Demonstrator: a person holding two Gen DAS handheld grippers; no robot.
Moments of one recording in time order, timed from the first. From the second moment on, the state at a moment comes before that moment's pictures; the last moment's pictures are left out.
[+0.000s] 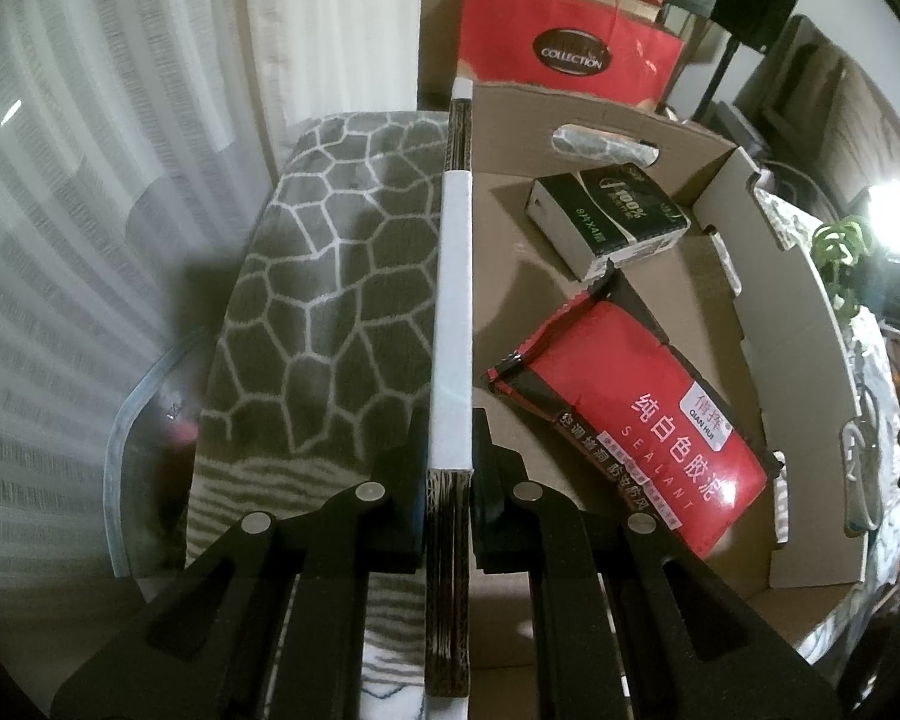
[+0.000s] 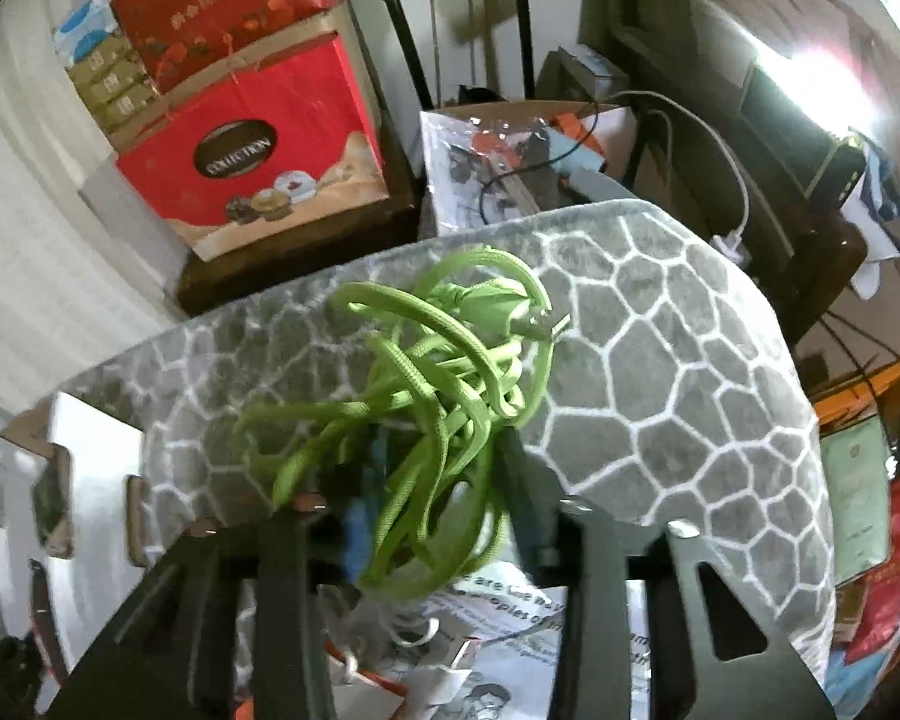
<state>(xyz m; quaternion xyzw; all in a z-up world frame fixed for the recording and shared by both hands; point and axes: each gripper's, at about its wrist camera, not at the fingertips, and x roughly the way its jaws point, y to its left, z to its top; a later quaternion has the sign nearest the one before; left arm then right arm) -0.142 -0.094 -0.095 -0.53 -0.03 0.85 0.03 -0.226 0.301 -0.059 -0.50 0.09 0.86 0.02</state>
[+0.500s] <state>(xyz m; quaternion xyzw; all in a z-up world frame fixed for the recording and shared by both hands) -0.142 -0.092 -0.095 -0.53 -0.03 0.85 0.03 -0.214 0.304 -0.023 -0.46 0.07 0.89 0.02</state>
